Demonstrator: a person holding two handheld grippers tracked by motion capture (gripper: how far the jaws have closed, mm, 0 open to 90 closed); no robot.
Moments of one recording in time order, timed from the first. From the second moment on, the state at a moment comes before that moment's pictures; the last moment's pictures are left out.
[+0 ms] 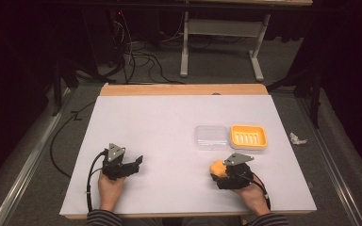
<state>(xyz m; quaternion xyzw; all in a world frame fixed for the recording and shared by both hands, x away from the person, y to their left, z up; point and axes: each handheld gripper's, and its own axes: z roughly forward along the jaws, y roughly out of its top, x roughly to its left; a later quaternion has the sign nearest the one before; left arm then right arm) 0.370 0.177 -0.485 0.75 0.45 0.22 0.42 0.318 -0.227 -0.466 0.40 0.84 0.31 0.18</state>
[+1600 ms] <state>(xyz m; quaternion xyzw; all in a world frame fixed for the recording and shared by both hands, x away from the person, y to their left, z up) 0.370 0.178 -0.485 0.75 0.45 0.21 0.42 0.316 -0.240 -0.444 0.41 0.83 0.33 0.18</state>
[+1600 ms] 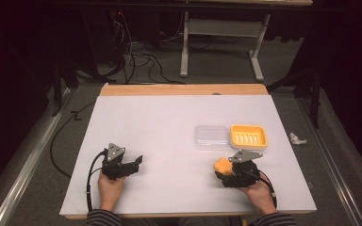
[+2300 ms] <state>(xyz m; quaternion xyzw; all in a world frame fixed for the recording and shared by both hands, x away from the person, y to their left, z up) 0.370 0.177 -0.485 0.75 0.45 0.21 0.43 0.323 -0.242 -0.438 0.41 0.83 0.34 0.17</state>
